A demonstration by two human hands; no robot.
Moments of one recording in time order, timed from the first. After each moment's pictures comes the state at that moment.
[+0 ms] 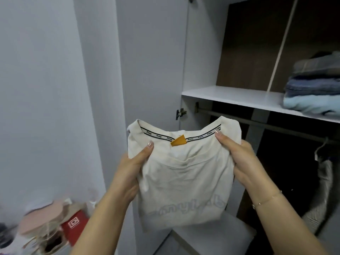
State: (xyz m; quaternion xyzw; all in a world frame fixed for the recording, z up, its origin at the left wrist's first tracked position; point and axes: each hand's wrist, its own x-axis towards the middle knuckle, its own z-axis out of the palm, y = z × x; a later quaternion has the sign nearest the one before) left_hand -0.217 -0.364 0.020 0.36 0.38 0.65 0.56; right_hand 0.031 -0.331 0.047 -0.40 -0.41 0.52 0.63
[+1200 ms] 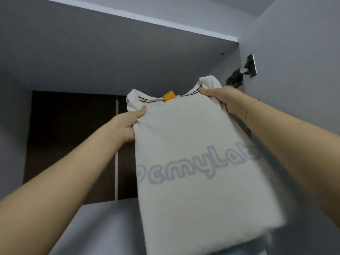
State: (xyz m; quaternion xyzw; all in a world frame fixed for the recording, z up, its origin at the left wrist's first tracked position) left_hand 0.231 0.037 0.406 0.58 0.04 0.34 0.74; right_hand 0.406 -0.160 0.462 -0.64 -0.35 -0.07 0.68
